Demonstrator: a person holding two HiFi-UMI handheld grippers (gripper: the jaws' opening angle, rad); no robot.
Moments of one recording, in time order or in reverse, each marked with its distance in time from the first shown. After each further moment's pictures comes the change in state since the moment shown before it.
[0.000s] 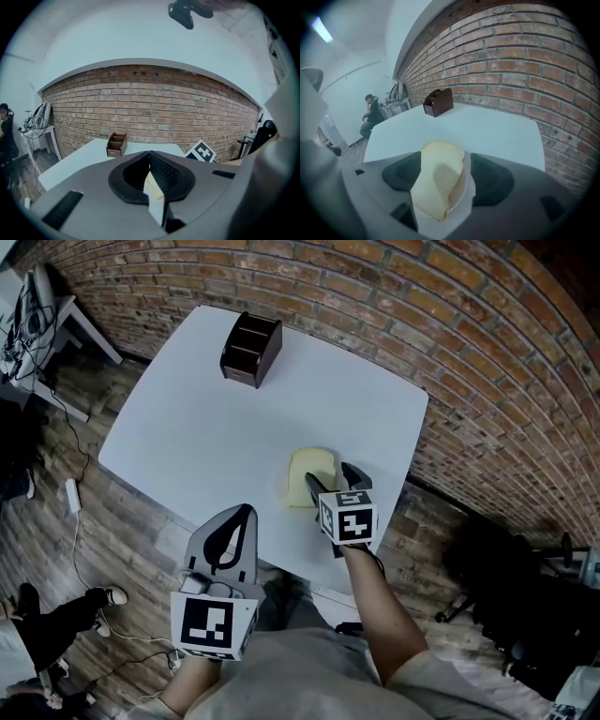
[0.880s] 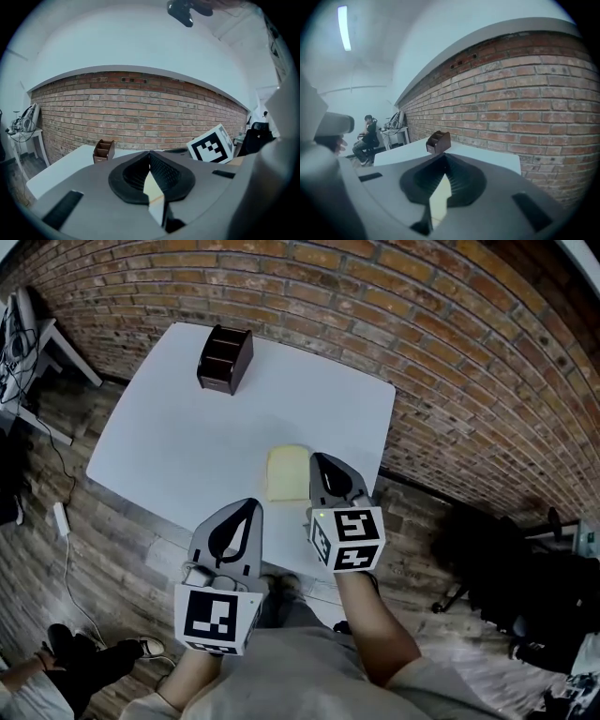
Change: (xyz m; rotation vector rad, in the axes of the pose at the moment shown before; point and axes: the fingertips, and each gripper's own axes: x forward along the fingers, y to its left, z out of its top) left arm -0.011 -0.043 0.018 0.028 -0.072 -0.125; right arm -0.120 0.020 0.080 -0.004 -0.410 -0.082
